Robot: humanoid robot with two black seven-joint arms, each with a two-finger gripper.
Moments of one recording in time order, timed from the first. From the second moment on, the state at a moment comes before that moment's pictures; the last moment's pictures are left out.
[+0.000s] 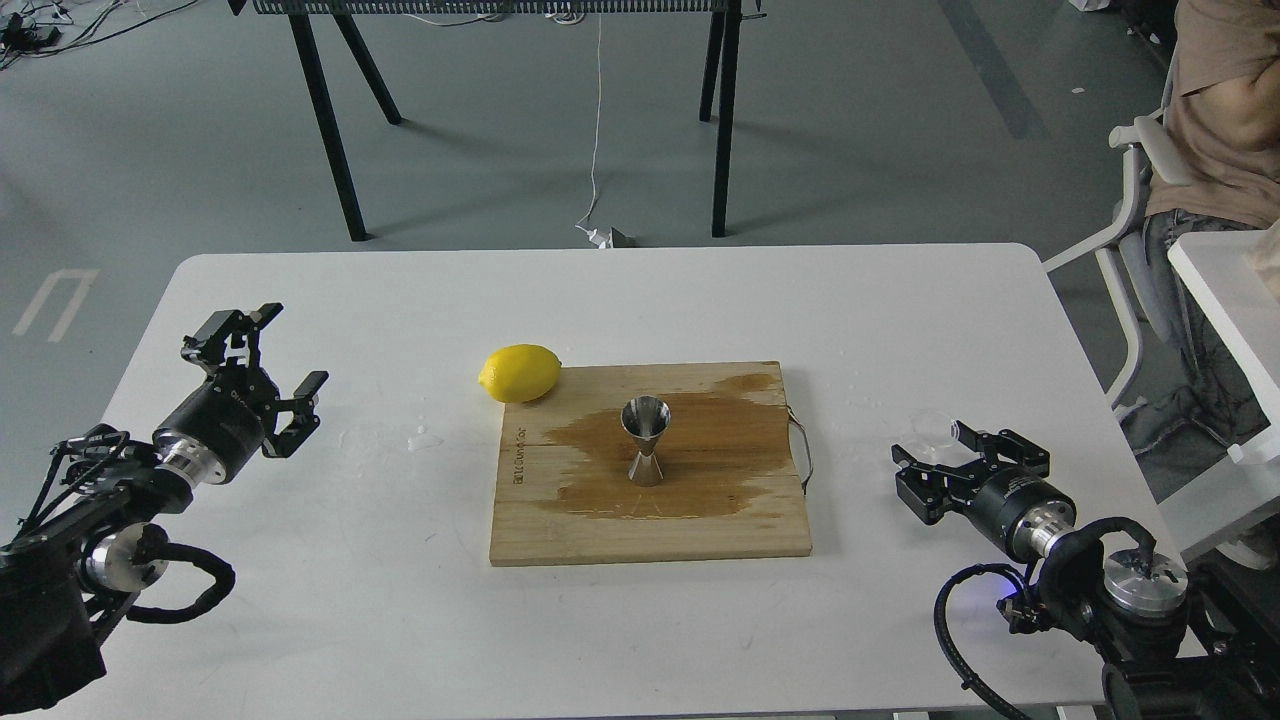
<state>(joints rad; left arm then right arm) -0.49 0.43 -0.60 -0.53 0.23 -0.49 -0.49 0.16 -0.18 1.37 0.89 0.28 0.06 -0.36</state>
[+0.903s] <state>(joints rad) -0.50 0.44 -0.61 -0.53 0.22 -0.49 -0.49 0.34 -0.33 1.38 0.88 0.27 0.49 -0.41</state>
